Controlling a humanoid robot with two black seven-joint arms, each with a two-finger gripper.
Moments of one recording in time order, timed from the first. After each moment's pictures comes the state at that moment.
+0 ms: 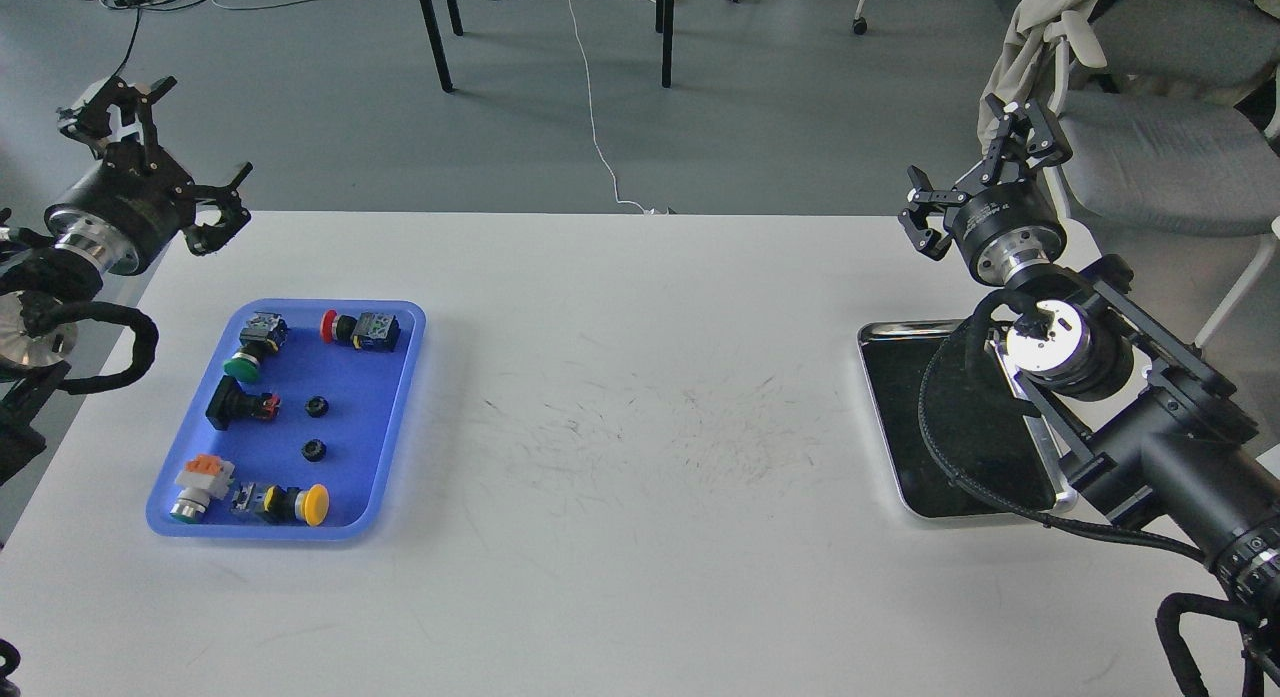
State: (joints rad) left arm -0.80 0.58 -0.58 -0.57 -0.18 -0.44 -0.17; right arm 0.68 -0.27 0.91 0.91 -0.08 -0.08 0.26
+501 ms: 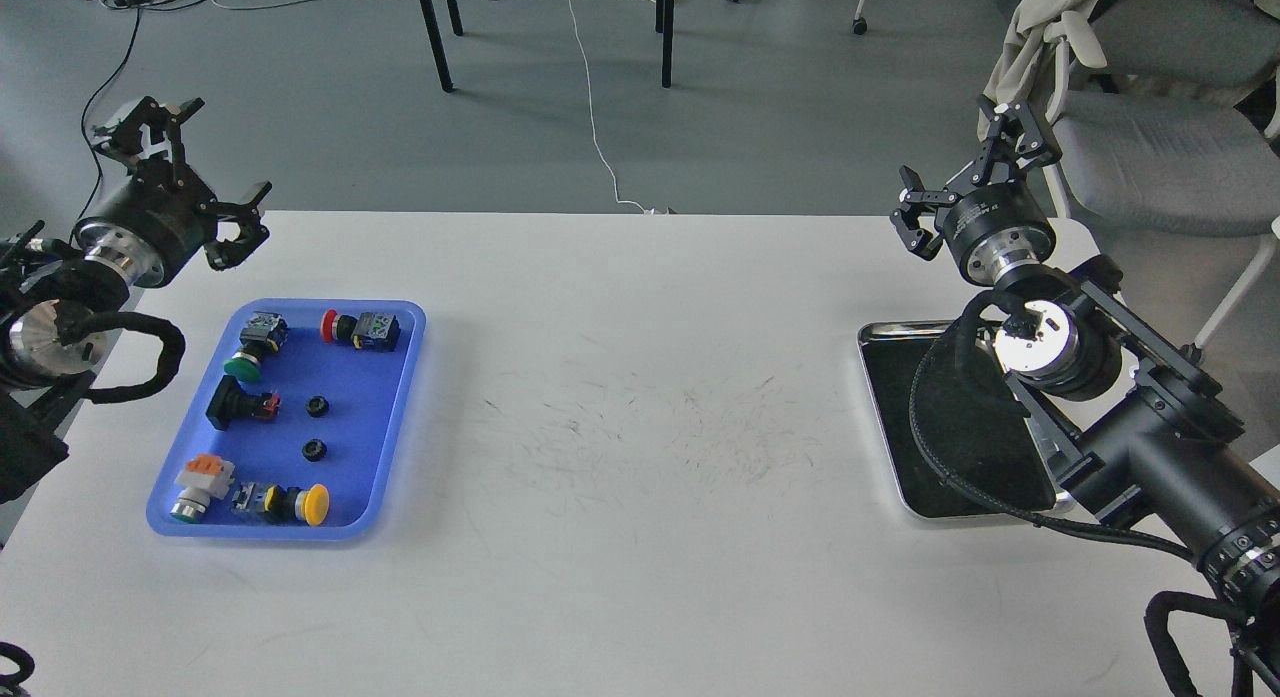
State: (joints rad) left arm -0.81 0.55 -0.56 -0.57 -0.16 -0.41 -0.18; right arm 0.69 -0.25 0.90 0.91 -0.09 -0.08 0.26
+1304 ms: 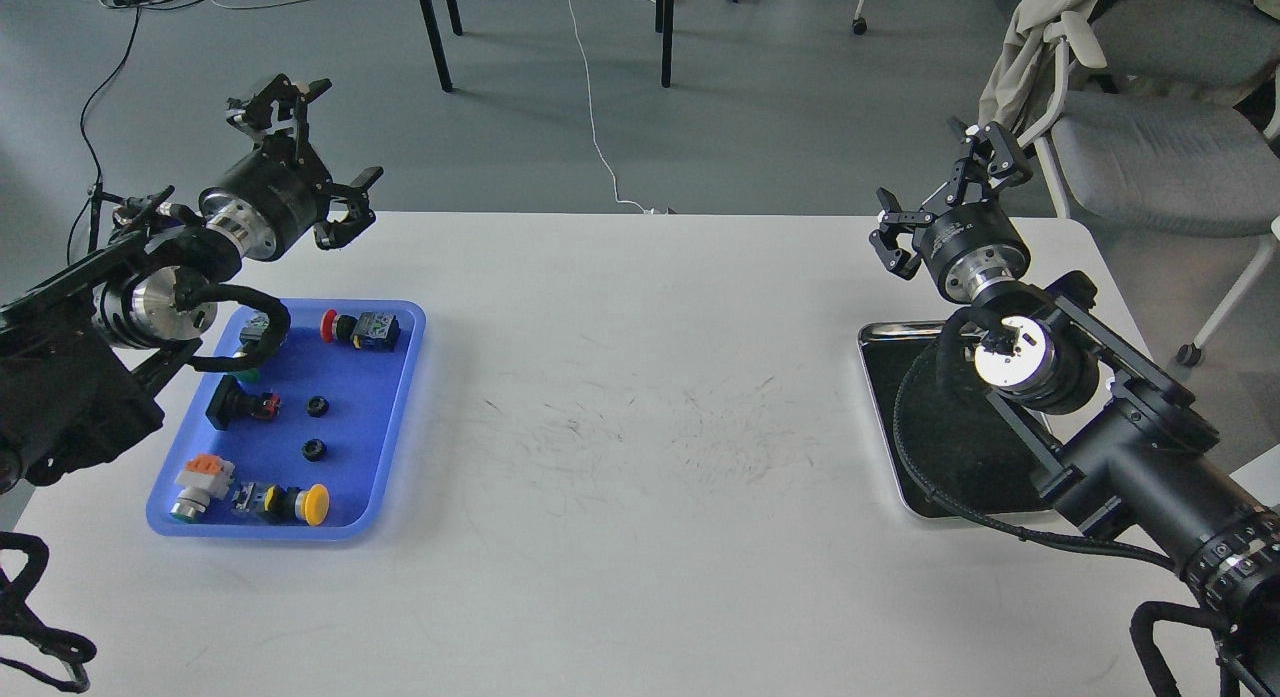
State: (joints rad) left arm -0.91 0.43 -0.45 -0.61 -0.16 -0.33 -0.18; right arm 0.67 -0.24 0.88 0.89 -0.09 -0.08 0.26
